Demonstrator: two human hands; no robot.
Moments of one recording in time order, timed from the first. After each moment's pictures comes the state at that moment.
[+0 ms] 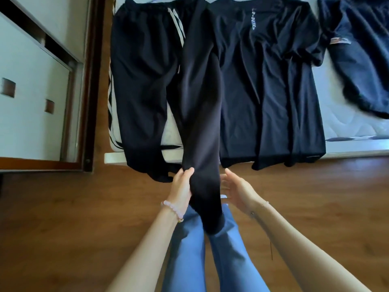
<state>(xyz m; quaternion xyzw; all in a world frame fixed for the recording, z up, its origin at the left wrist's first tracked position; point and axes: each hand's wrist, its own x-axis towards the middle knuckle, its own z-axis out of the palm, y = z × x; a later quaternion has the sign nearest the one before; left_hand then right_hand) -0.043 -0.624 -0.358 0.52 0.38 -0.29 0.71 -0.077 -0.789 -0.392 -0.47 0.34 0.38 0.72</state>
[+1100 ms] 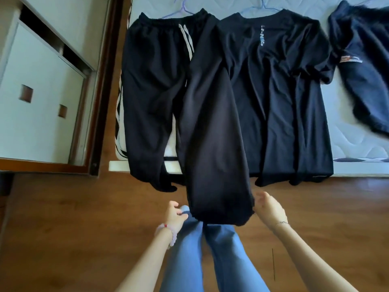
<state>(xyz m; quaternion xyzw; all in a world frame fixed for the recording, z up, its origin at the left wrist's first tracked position) -0.085 -0.592 -0.421 0.75 0.34 -0.38 0.42 -0.091 -0.860 -0.423 -0.84 0.31 0.36 0.27</state>
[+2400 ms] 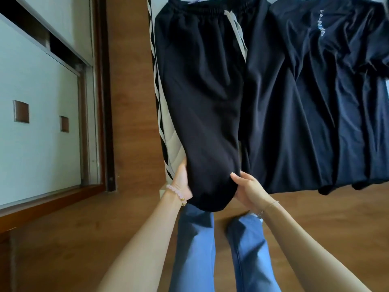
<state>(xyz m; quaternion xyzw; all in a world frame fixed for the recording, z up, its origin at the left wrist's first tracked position) 0.154 -0.423 -0.428 0.31 0.42 -0.42 0.74 0.083 -0.586 -0.432 -0.43 0.43 0.27 0.74</state>
